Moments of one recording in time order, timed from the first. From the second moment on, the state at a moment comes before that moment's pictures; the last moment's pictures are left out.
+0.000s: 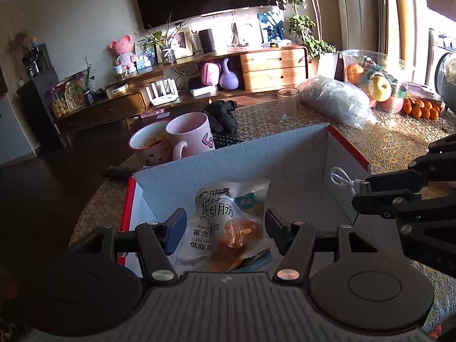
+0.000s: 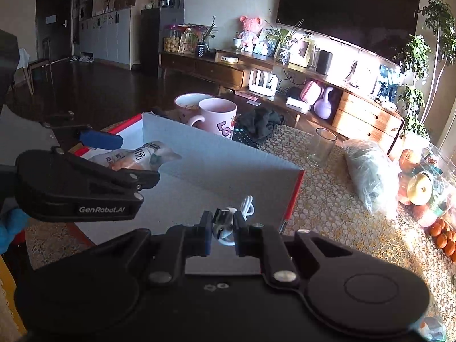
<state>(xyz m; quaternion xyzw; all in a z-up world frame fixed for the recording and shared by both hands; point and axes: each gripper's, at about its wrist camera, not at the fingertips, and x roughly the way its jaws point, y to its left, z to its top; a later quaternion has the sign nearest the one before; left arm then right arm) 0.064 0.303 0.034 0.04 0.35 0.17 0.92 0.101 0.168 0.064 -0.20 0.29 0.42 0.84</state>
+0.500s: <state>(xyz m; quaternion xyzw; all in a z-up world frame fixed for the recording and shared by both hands) 0.096 0.324 0.009 0.07 0.41 0.17 0.89 0.121 0.182 0.036 -0.21 0.34 0.43 0.81</state>
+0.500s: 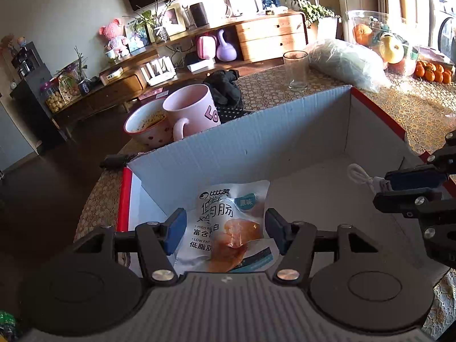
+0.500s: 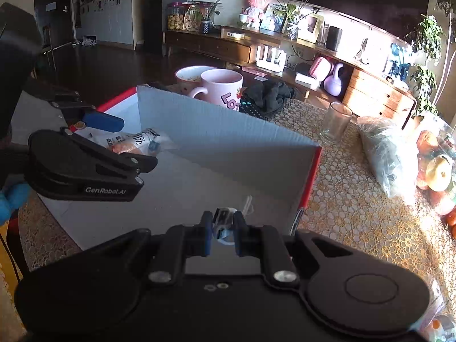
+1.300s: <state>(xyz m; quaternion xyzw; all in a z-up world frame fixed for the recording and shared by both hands) 0.112 0.325 -0.015 0.07 0.49 0.14 0.85 0.116 0.180 0.026 -0.22 0.34 0.42 0.81</state>
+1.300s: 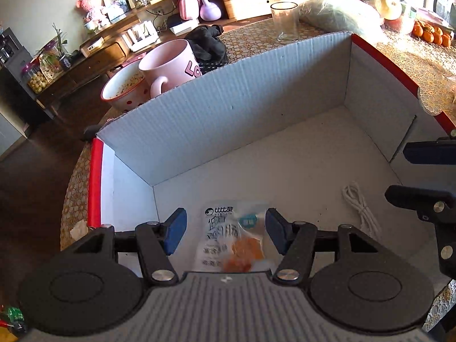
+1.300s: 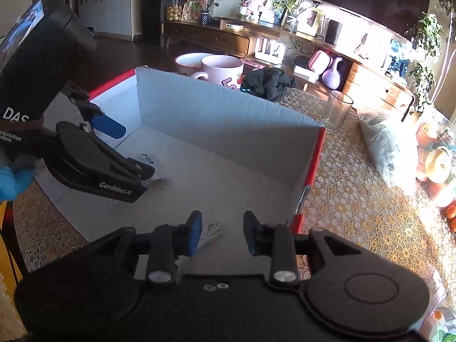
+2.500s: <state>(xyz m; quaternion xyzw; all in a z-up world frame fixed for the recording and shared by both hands) 0.037 0.250 0.061 0.08 0.39 0.16 0.90 0.070 0.096 0.078 -0.15 0.31 0.42 0.84</state>
